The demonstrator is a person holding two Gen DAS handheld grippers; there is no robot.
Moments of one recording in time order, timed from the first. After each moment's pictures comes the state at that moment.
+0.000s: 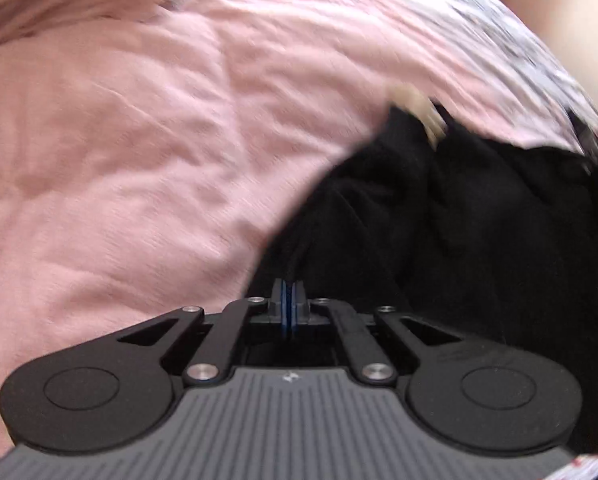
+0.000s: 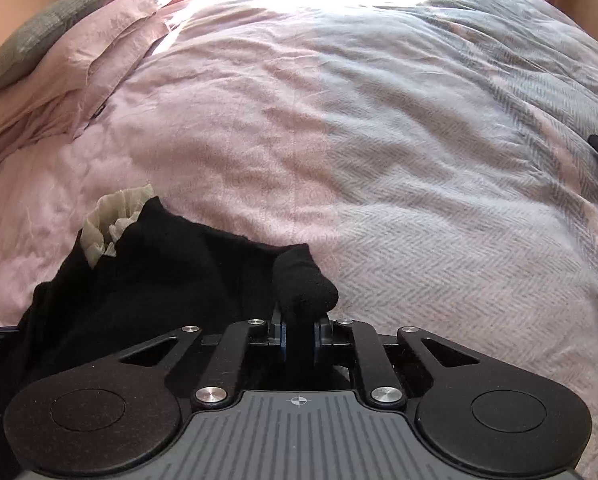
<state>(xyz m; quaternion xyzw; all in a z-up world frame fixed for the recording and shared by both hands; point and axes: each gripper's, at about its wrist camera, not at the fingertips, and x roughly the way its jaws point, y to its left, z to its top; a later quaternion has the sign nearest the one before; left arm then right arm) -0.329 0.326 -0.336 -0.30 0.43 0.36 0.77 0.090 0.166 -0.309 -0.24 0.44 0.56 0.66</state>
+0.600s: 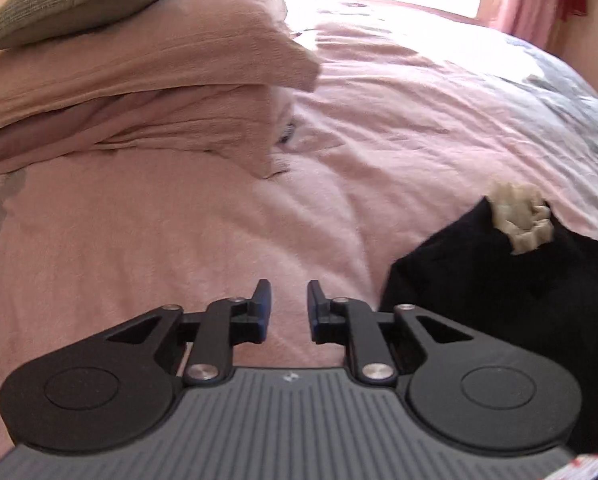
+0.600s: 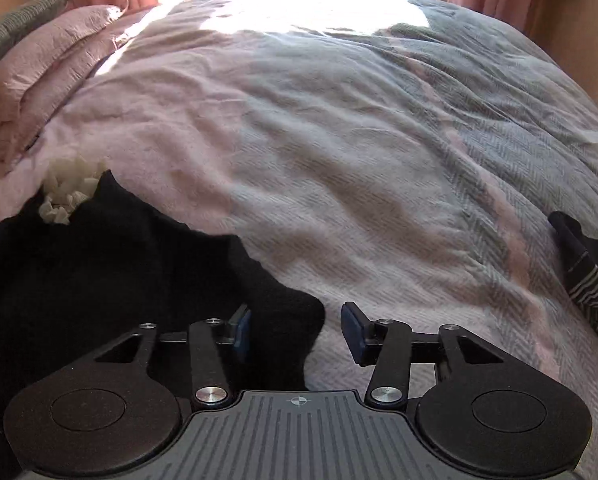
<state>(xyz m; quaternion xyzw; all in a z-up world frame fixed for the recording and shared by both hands) -0.308 0.484 -0.286 -0.23 0.40 0.42 0.78 0.164 0.236 -0.302 -0.26 0.41 0.54 0.69</state>
